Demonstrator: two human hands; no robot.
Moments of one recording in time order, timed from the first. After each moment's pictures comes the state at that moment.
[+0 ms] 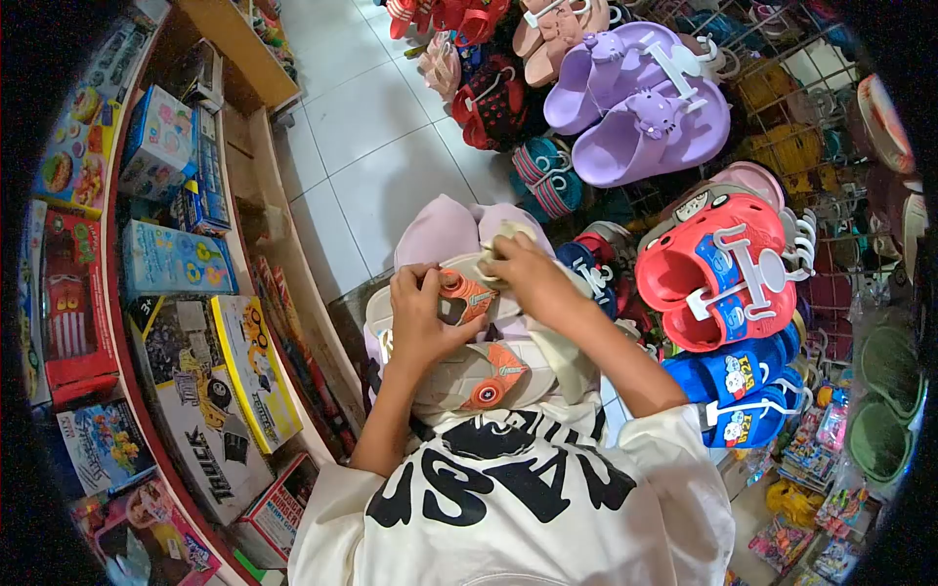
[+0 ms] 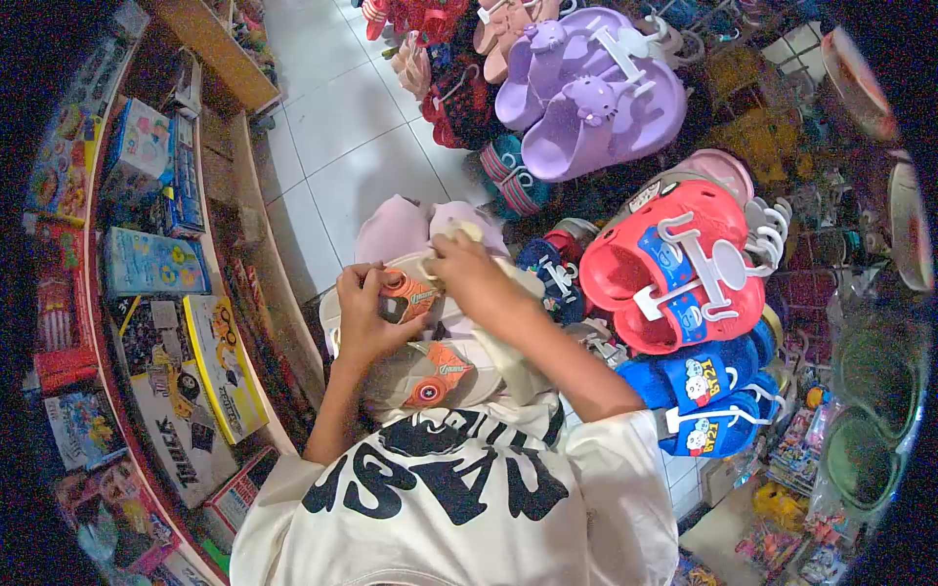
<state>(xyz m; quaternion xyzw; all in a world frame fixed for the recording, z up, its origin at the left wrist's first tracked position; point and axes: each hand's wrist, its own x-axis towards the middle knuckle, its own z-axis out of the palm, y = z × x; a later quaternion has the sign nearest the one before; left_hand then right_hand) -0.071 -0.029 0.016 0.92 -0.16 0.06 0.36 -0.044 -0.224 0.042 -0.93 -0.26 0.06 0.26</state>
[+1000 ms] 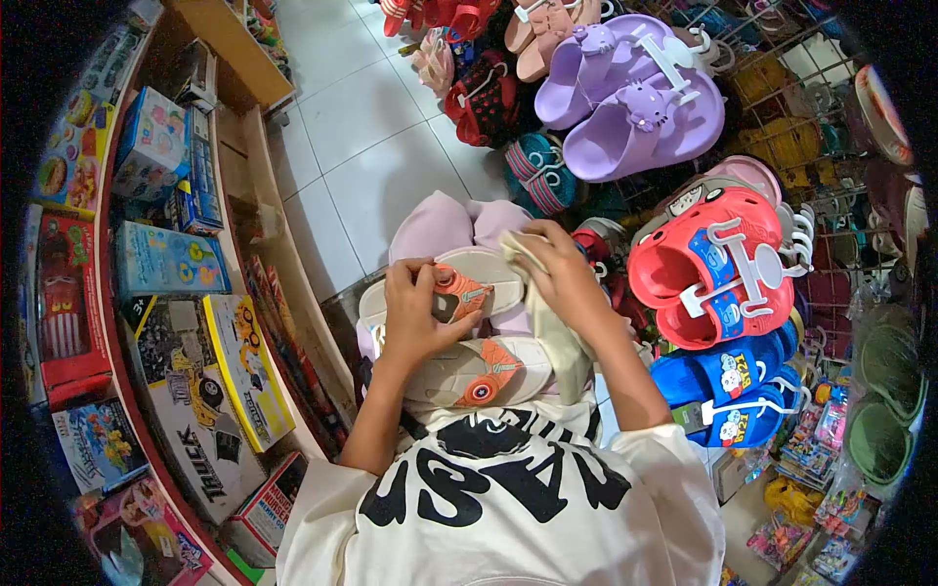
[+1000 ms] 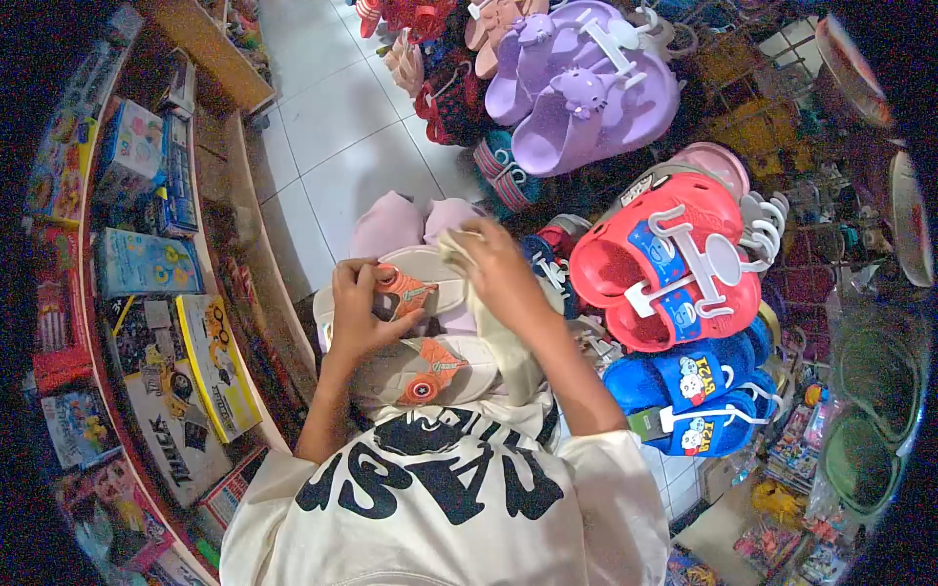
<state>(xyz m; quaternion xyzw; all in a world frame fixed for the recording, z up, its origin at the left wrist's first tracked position) -0.066 -0.033 0.019 0.91 -0.17 0.05 0.37 -0.057 -0.257 0.048 -0.91 -0.14 -0.03 0.40</state>
